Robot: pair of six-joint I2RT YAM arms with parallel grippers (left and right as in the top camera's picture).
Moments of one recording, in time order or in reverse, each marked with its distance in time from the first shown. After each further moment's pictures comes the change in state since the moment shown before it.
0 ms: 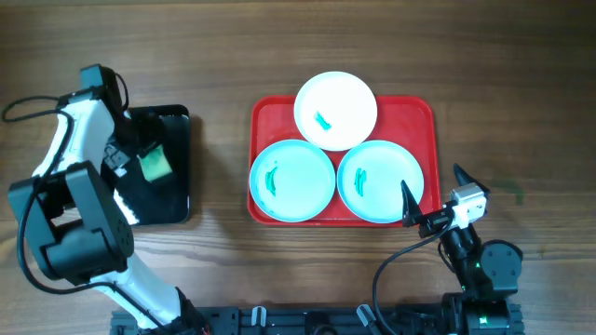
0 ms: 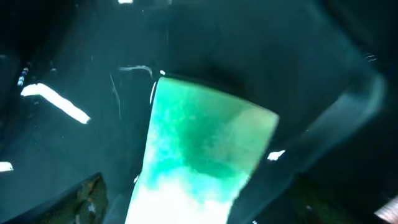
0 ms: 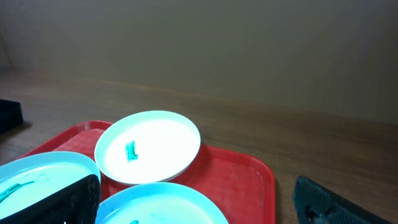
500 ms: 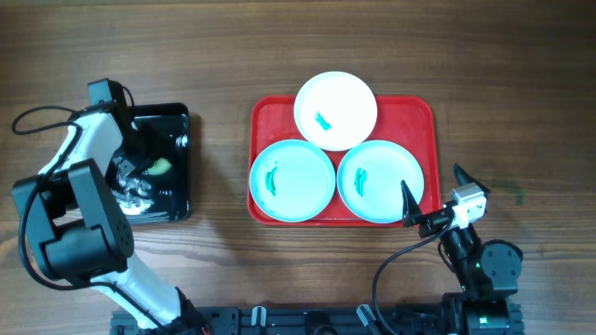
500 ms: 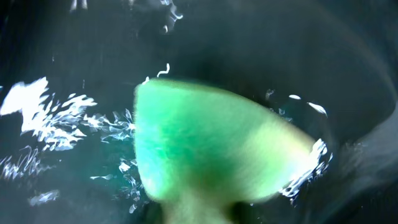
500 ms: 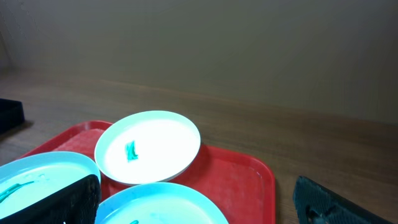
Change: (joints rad) left arm 0.000 0.000 -0.127 0.175 -0.021 0.007; right arm 0.000 0.000 0.000 0.000 0.000 0.000
